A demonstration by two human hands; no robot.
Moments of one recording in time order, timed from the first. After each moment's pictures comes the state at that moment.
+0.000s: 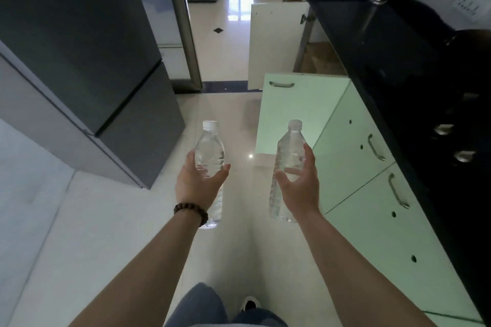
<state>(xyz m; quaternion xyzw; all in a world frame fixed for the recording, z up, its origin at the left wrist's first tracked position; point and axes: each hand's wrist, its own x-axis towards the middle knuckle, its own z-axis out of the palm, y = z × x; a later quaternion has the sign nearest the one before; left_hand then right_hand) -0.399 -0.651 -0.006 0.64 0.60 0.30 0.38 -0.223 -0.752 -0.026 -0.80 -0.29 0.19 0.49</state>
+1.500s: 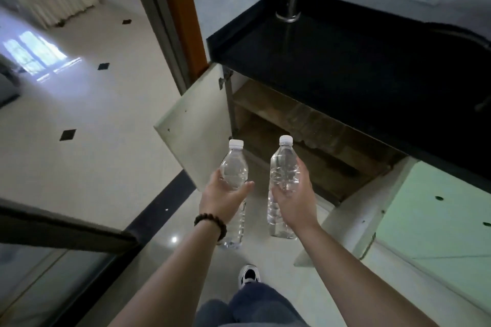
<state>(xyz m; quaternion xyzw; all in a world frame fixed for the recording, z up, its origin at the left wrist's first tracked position) 0.073 0.098 -0.060 0.80 0.28 -0.04 0.54 0.097 -0.070 -0.068 -0.84 0.05 0.04 0.54</state>
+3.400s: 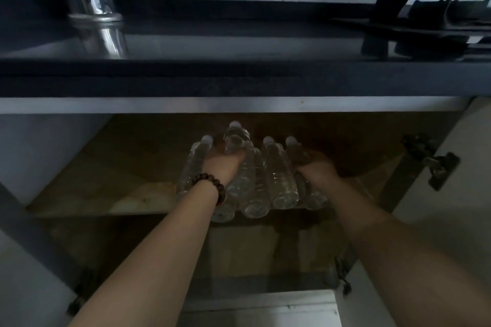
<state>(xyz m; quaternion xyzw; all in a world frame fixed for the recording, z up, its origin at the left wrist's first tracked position) 0.547 -0.077 -0.349 0.83 -0.11 -0.13 0.53 0.473 -0.279 -0.381 -0.83 0.31 -0.10 0.44</state>
